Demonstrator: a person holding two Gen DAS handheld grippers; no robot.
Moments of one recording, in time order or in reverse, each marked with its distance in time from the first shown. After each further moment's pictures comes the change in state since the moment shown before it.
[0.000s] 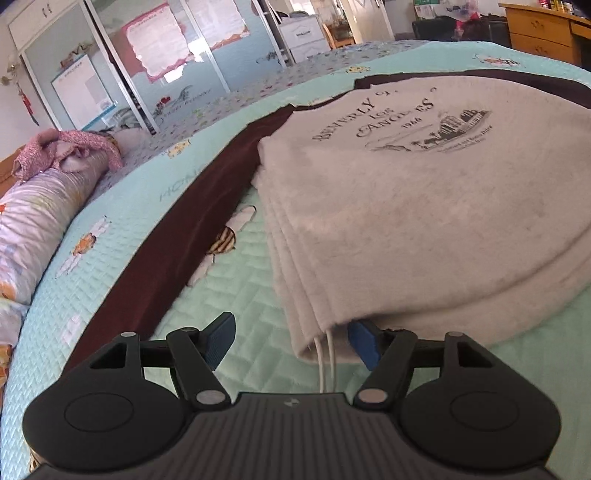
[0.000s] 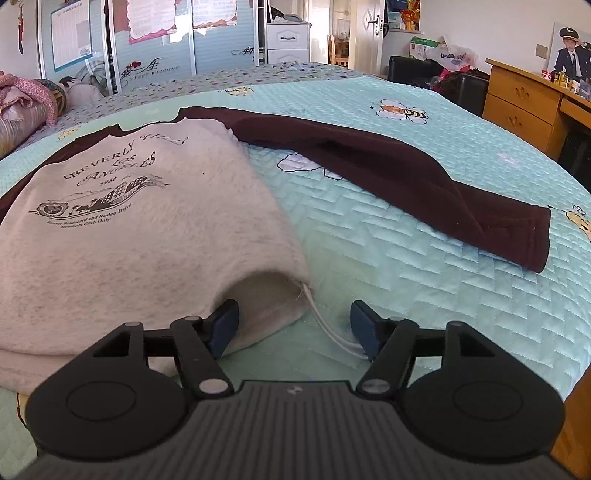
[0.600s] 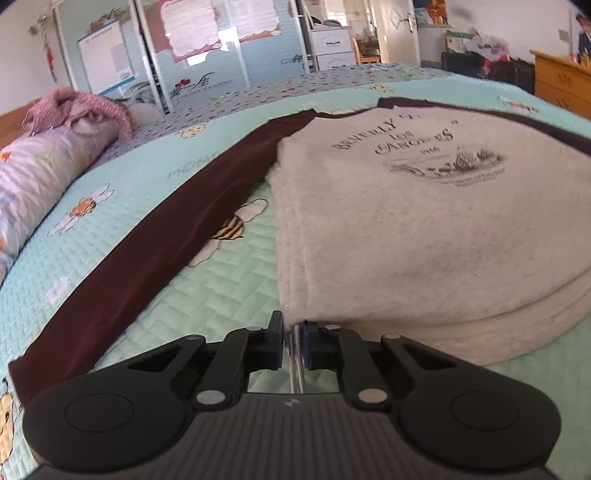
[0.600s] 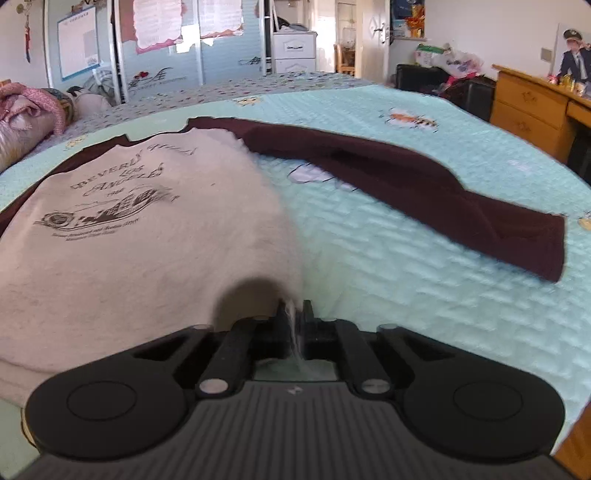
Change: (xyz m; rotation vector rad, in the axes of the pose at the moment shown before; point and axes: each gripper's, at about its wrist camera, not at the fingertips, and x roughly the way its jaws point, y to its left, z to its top) left arm -0.014 0.021 -0.009 -0.180 -0.019 -0.067; right arm -0.003 -0.007 0.008 0.036 -0.048 0.039
